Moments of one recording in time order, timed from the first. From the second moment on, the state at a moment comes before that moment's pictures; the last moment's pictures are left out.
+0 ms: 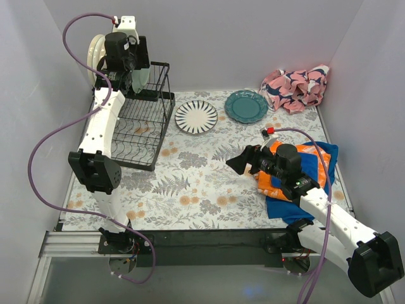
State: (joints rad) left arm -0.15 1.89 2.15 -0.44 -0.07 -0.03; right arm 0.50 0.90 0.51 0.13 -0.37 0.52
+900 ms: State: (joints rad) left arm -0.13 1.89 2.12 -0.39 -0.01 -0.10; right arm 0.52 0.90 0.51 0.13 -0.36 0.52
